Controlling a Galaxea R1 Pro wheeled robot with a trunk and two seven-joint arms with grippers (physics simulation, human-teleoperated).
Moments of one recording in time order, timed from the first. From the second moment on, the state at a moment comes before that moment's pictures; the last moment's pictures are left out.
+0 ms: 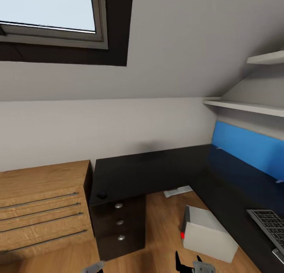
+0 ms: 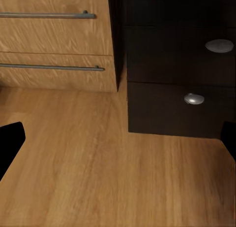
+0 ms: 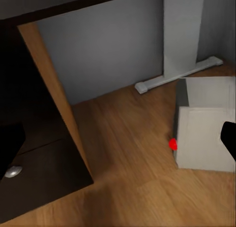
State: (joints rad) left arm -0.37 -0.13 -0.46 -0.02 0.55 -0.64 0.41; right arm -0.37 0.07 -0.16 0.02 -0.05 -0.94 0.07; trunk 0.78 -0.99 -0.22
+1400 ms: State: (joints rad) left arm -0.37 -0.13 -0.46 -0.02 0.55 -0.64 0.41; right arm -0.37 0.07 -0.15 0.02 -0.05 -0.92 0.07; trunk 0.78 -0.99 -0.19
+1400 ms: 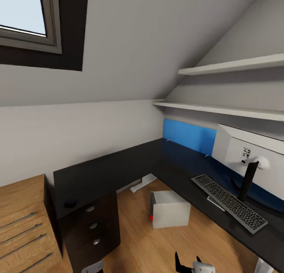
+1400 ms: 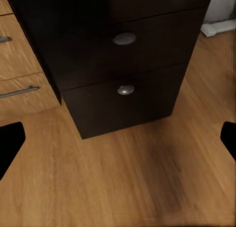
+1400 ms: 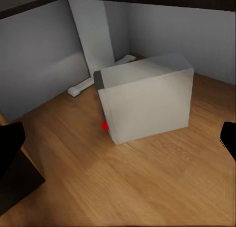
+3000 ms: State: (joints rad) left arm -0.37 -0.13 -0.46 -0.02 0.55 -0.64 0.41; right arm -0.37 0.10 -0.16 0.02 -0.05 -0.85 0.06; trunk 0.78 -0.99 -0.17
